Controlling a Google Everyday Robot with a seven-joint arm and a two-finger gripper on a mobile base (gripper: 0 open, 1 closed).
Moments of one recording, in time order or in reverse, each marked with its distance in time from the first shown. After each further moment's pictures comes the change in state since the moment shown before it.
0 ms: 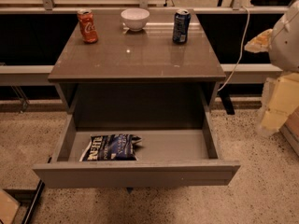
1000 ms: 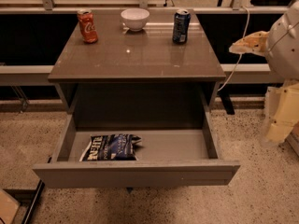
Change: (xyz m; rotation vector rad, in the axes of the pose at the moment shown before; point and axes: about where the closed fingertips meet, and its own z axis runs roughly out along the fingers) arm -0.023 0.027 -0.011 -0.020 -0.085 -0.195
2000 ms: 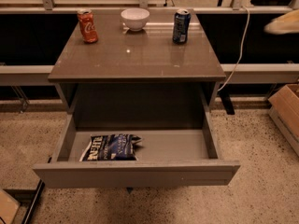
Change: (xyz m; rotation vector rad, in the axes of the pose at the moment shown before) arm -0.004 0.047 -0.083 0.070 -0.100 -0.105
